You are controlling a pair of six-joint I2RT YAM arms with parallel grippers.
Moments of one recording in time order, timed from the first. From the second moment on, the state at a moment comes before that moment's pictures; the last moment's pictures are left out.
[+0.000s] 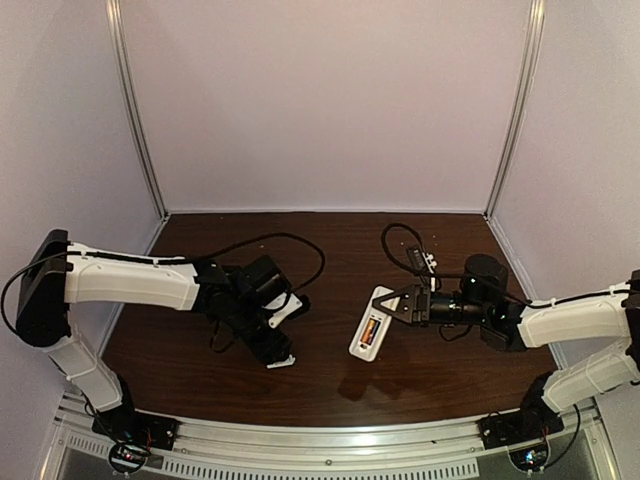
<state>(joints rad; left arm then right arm) -1.00 1.61 1.04 -0.62 0.02 -0.12 0.72 1.26 0.43 0.67 -0.59 0.92</state>
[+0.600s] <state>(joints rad) -1.00 1.77 1.08 -0.65 -0.01 0.08 0.69 1.23 0.42 0.64 -0.60 0.92</state>
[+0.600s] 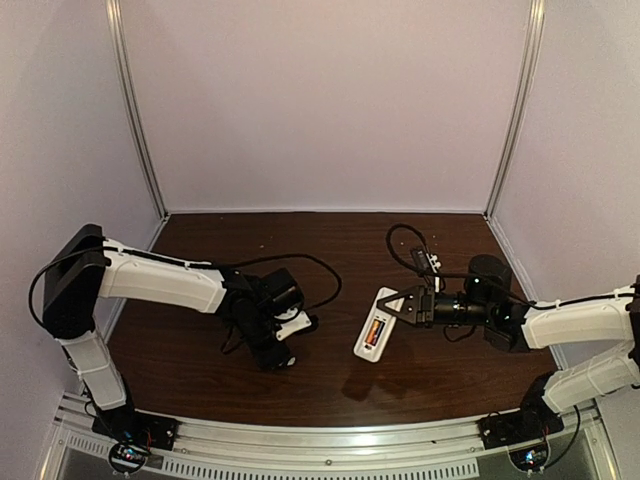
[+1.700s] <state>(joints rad) -0.90 1.88 1.20 -0.77 -0.30 0.15 0.66 1.21 0.41 0.63 -0.64 0.91</state>
